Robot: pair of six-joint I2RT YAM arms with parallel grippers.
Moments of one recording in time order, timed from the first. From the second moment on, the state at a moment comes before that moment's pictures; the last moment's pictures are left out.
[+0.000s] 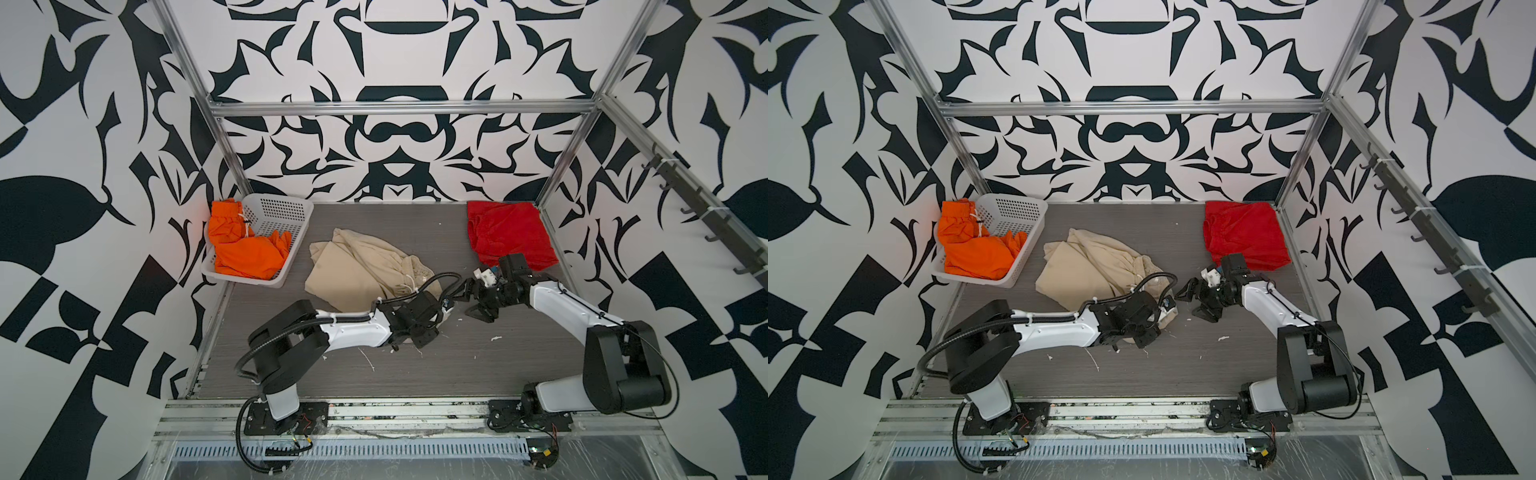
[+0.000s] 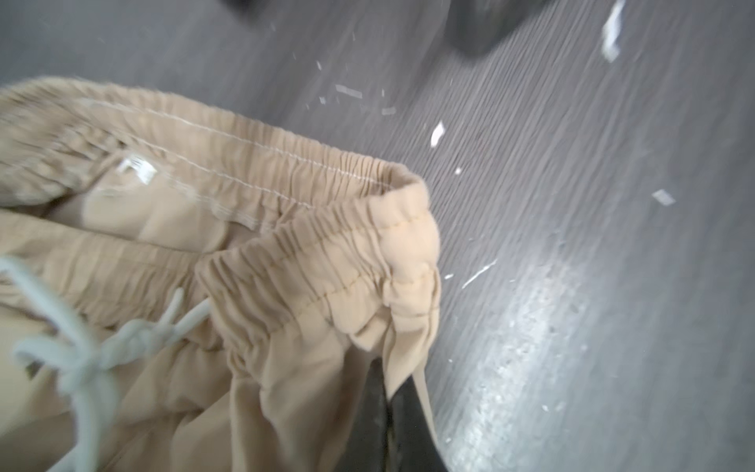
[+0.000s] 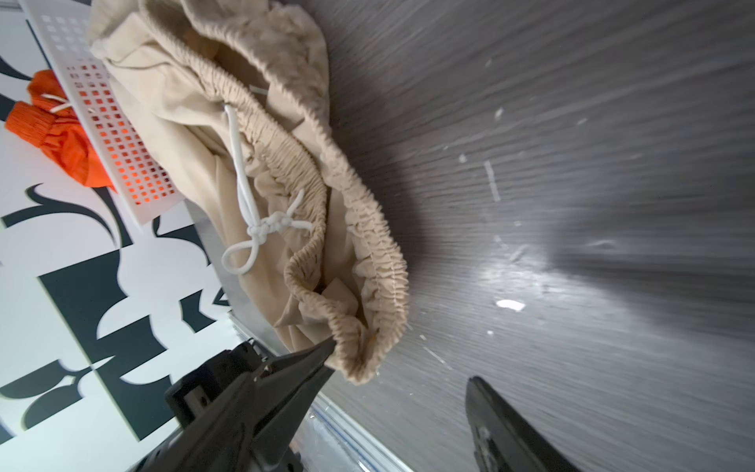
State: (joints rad) left arm -1.09 1.72 0.97 -0.11 -0.06 0.03; right arm 0.14 1.41 0.77 -0.54 -0.77 0.63
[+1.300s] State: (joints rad) left arm -0.98 1.55 0.93 -0.15 -0.04 -0.15; right arm 0.21 1.49 0.80 -0.50 -0.76 0.57
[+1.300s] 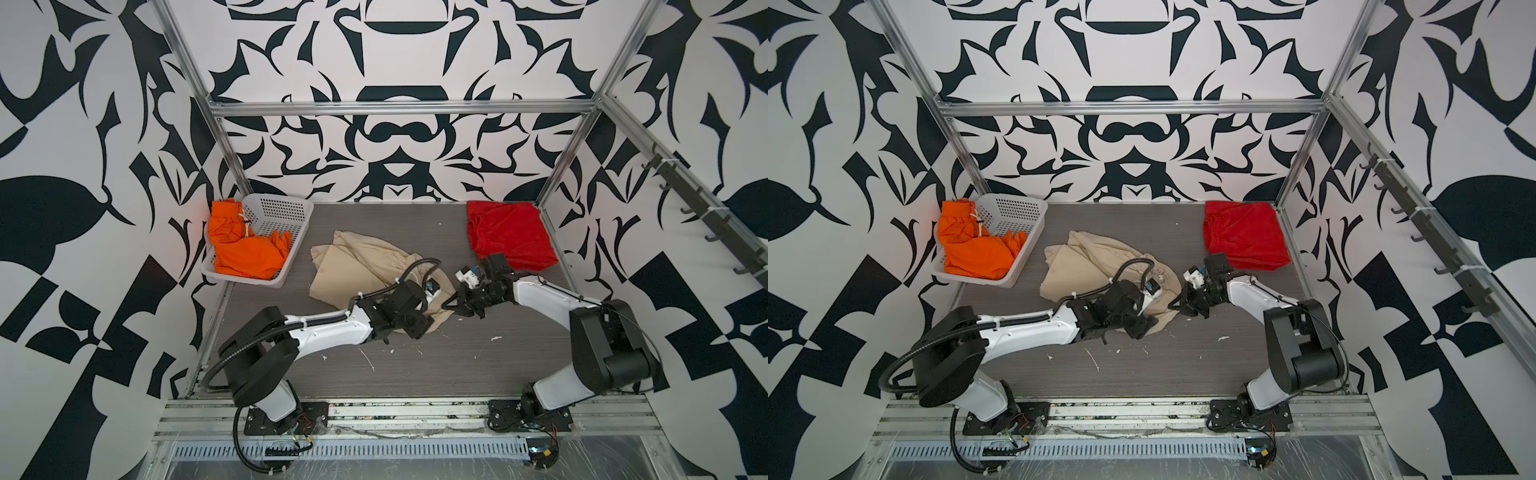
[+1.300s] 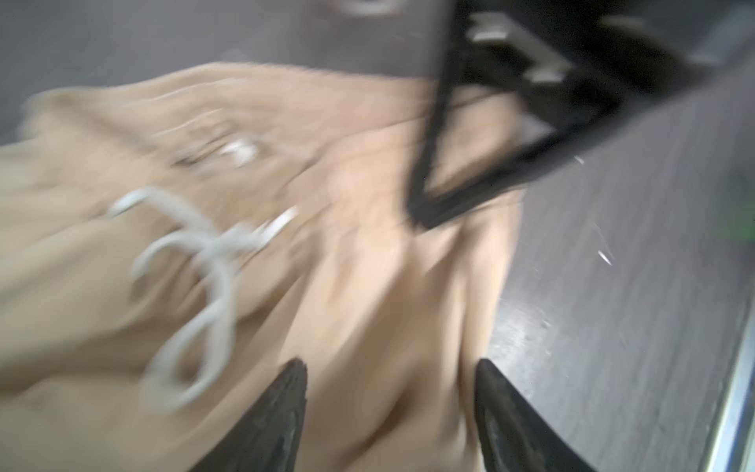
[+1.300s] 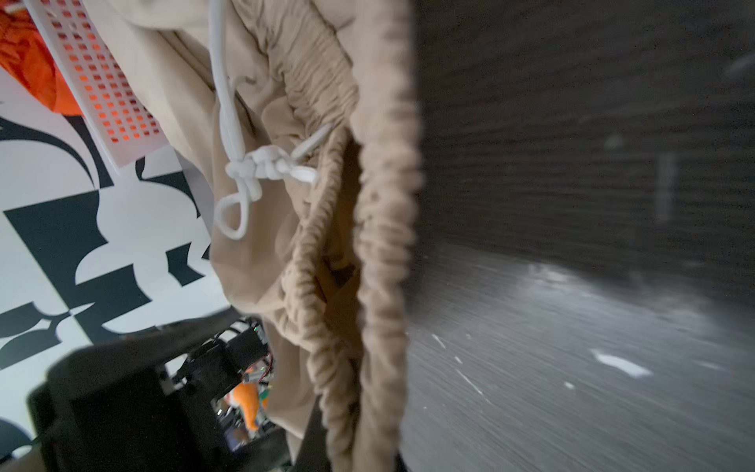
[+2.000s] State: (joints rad) left arm -0.16 1.20 0.65 -0.37 0.13 -0.76; right arm 0.21 1.39 0.64 -0.40 -0.55 0.66
